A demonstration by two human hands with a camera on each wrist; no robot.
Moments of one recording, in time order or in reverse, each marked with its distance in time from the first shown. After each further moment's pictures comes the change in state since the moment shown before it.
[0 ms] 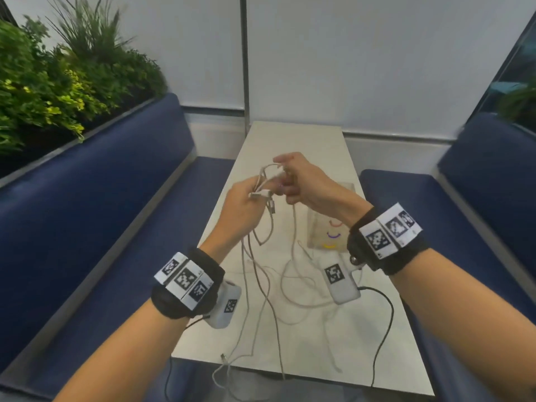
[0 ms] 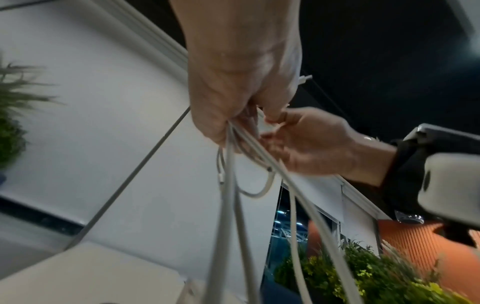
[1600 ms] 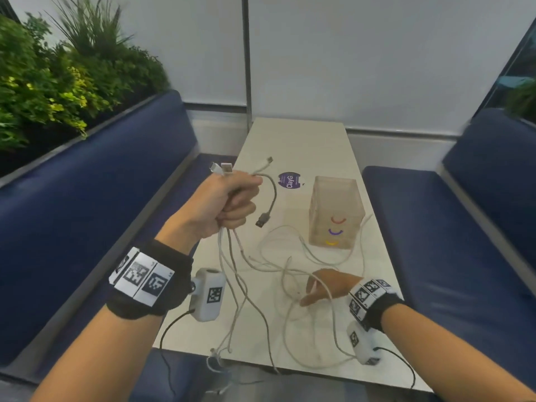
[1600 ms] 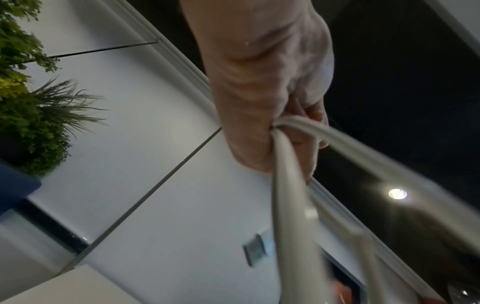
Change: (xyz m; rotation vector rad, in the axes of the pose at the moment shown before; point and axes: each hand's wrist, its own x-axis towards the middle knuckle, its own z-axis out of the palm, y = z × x) left_hand -0.010 0.031 -0.053 -0.411 -0.441 -0.228; right_hand -0.052 0.220 -0.043 -0.976 -0.462 0.484
